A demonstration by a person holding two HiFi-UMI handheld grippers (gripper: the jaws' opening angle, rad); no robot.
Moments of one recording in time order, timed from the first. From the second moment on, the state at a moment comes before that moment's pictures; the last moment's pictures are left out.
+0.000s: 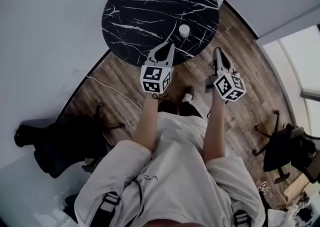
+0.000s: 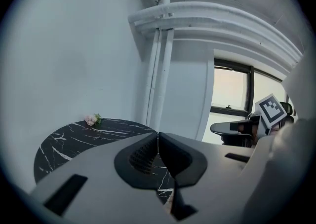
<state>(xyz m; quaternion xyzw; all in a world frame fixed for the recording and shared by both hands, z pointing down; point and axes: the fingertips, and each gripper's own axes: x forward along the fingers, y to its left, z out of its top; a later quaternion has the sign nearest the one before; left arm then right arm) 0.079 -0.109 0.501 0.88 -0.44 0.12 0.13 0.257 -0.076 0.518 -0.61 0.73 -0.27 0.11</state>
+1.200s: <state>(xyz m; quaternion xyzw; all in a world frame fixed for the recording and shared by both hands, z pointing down) 0.019 -0.261 0.486 0.87 -0.47 0.12 0.04 0.152 -0.211 0.584 -0.47 0.82 -0.12 -0.31</state>
